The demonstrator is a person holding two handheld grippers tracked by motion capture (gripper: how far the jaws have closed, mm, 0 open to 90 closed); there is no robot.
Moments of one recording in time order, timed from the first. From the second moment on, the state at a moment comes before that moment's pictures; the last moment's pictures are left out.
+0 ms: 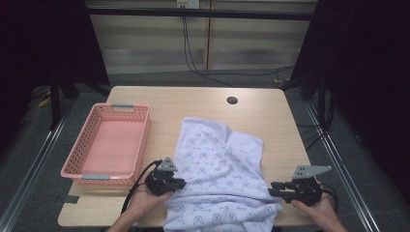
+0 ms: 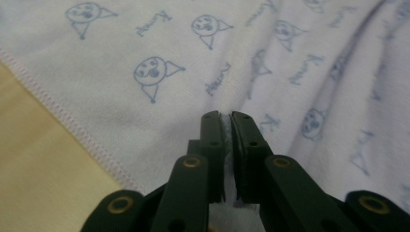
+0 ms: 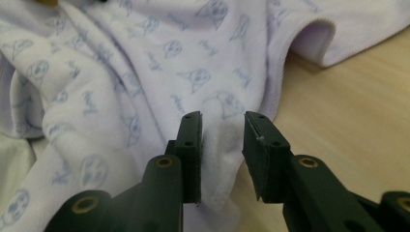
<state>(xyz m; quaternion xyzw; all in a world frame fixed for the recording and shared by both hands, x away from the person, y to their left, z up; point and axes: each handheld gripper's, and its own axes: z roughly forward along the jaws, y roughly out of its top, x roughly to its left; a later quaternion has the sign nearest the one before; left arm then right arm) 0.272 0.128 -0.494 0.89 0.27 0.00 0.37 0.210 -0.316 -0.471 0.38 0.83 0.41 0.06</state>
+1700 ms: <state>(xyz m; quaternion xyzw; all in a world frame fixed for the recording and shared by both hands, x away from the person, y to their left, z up) 0.270 0.122 -0.482 0.86 0.31 0.00 0.41 0.236 -0.309 -0.472 0.42 0.82 0.39 0.10</state>
